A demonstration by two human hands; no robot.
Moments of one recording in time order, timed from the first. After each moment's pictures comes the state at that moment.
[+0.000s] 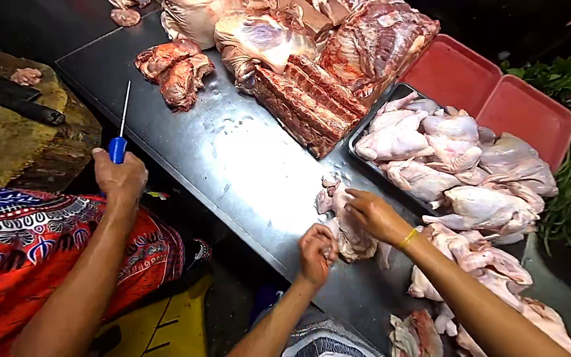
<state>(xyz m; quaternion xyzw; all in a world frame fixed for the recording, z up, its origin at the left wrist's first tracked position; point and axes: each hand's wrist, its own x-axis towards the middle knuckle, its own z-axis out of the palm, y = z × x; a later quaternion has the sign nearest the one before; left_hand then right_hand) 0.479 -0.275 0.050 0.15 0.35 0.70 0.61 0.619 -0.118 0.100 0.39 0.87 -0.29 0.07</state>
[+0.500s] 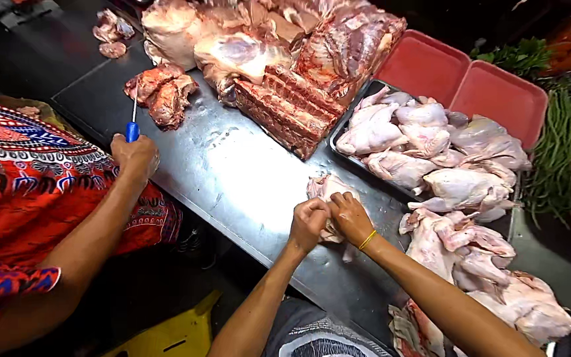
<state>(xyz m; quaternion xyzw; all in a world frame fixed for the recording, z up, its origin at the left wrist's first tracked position) 0.454 -0.222 0.099 0.46 0.45 0.58 0.50 0.609 -0.162 0.066 0.43 0.89 -0.12 -0.07</state>
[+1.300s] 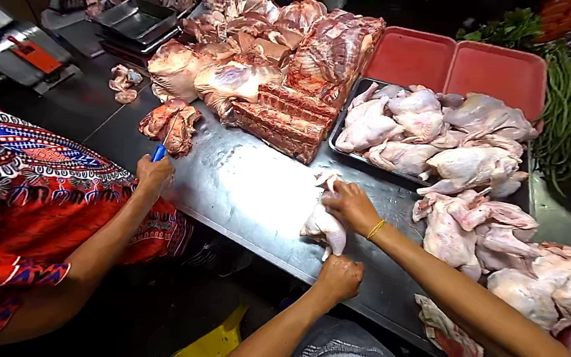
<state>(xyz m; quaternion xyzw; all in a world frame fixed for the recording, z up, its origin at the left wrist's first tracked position) 0.492 -0.310 0.033 0.87 0.43 0.05 0.23 0.594 -0.154 0.076 0.48 0.85 -0.21 -0.01</state>
